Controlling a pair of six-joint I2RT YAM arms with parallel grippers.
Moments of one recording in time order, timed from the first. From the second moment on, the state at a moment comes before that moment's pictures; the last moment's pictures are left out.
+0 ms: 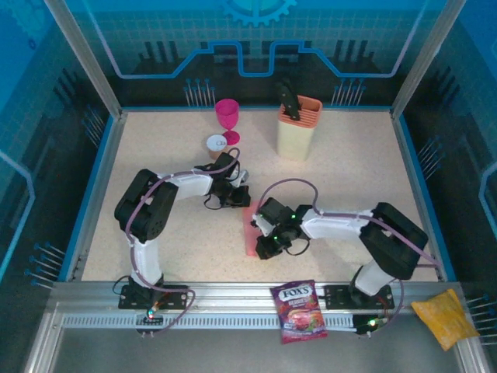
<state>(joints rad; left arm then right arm) -0.47 1.93 1.12 -0.37 0.48 -0.46 0.90 1.56 0.79 -0.46 -0.42 0.46</state>
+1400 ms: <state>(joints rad) -0.45 1.93 1.11 -0.35 0.47 -0.46 0.85 1.75 0.81 -0.06 -0.37 0.61</state>
